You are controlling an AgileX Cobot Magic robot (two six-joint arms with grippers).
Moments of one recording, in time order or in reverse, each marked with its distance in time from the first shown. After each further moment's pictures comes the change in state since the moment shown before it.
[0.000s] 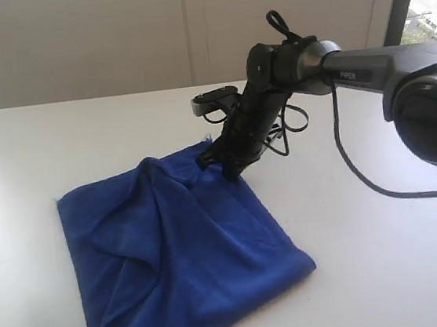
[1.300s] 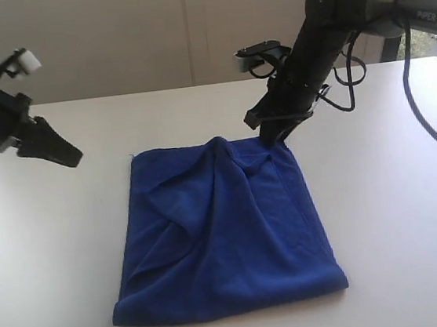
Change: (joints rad) left arm -0.119 0.620 -0.731 -0.295 0.966 0.565; right arm -0.139 -0.172 0.009 0.055 0.186 -0.222
